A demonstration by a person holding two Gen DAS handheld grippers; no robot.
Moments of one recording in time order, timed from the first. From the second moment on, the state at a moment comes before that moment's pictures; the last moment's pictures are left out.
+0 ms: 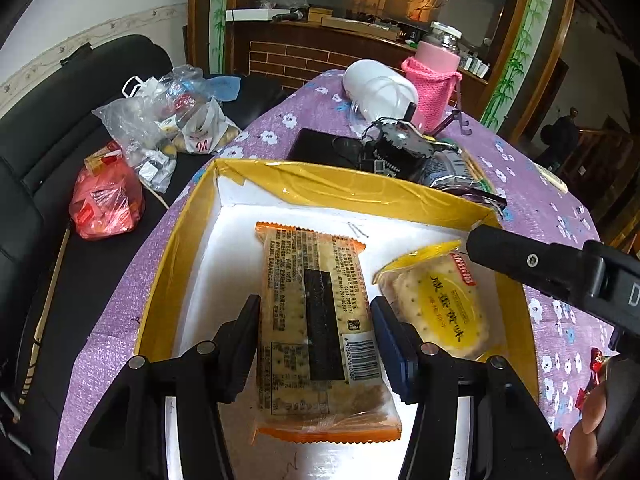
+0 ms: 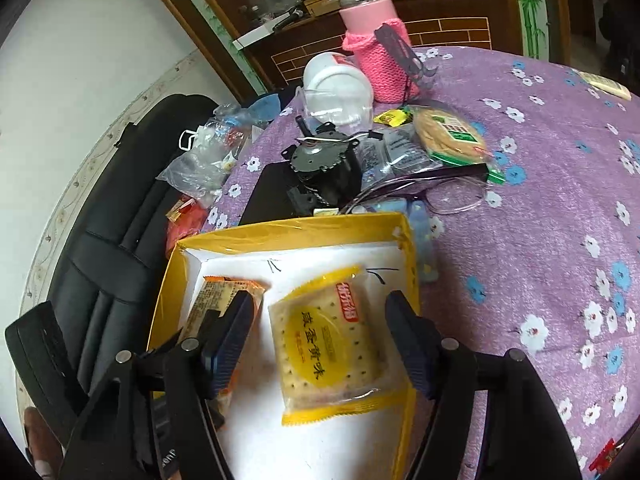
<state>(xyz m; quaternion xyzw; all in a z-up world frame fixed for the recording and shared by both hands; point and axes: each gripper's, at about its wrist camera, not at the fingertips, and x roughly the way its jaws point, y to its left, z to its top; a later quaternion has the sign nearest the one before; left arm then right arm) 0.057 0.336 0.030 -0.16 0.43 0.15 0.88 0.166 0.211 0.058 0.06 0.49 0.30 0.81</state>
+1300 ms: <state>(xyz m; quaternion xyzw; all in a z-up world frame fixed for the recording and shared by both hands) -0.066 0.158 0.095 -0.07 0.30 0.00 0.95 -0.002 -0.061 0.095 0.03 0.33 0.24 0.91</state>
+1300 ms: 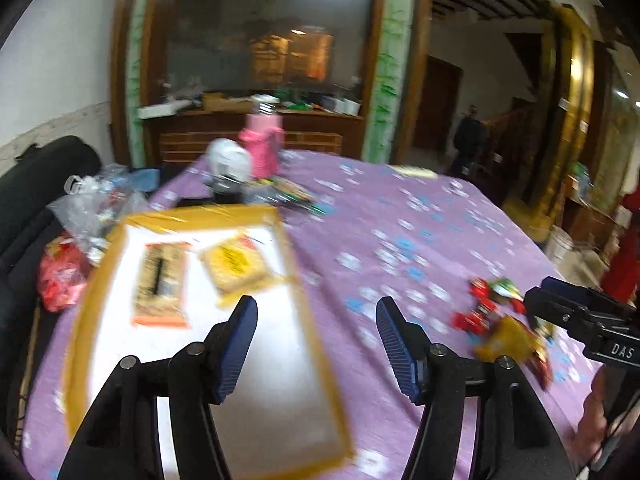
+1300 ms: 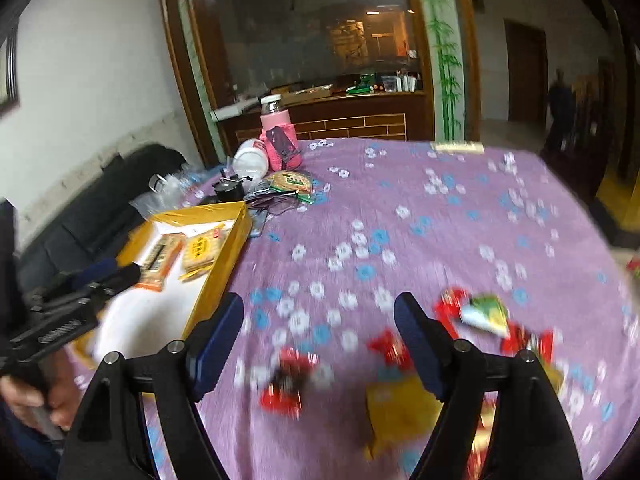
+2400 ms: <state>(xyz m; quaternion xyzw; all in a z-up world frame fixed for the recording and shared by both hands) -0.004 0.048 0.010 0.00 0.44 -0.07 0.89 -0.034 -0.150 0.047 0.12 0.31 0.22 0.92</state>
